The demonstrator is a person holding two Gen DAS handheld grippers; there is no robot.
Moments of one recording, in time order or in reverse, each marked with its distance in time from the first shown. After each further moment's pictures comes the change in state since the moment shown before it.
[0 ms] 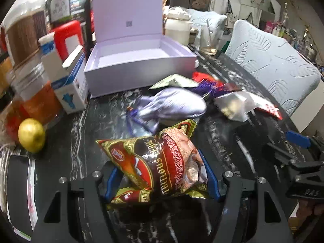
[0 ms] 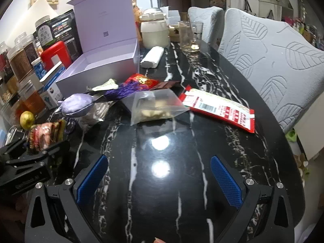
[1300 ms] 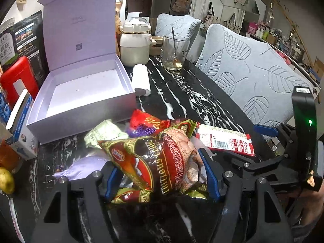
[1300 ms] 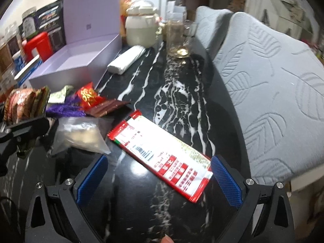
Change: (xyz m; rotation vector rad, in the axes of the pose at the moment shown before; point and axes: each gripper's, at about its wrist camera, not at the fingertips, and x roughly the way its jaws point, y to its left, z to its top) left arm 0.033 -0.086 0.079 0.036 -0.010 -0.121; right arm 0.049 -0.085 0.070 -0.210 0.067 -0.007
